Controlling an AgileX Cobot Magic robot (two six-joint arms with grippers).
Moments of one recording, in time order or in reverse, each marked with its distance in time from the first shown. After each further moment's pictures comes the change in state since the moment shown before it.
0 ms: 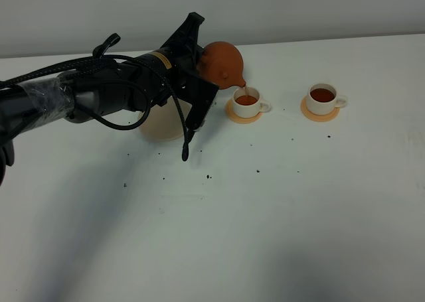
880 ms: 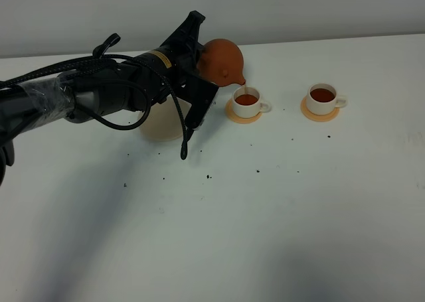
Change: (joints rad) left arm 0.000 0.000 0.000 -0.001 -0.021 0.028; right arm 0.000 0.000 0.000 0.000 0.000 0.000
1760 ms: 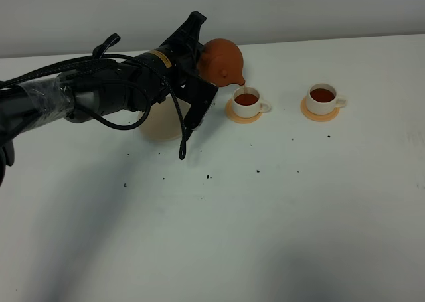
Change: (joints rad) left arm 0.000 0.000 0.000 0.000 -0.001 0.023; right arm 0.000 0.000 0.000 0.000 0.000 0.000
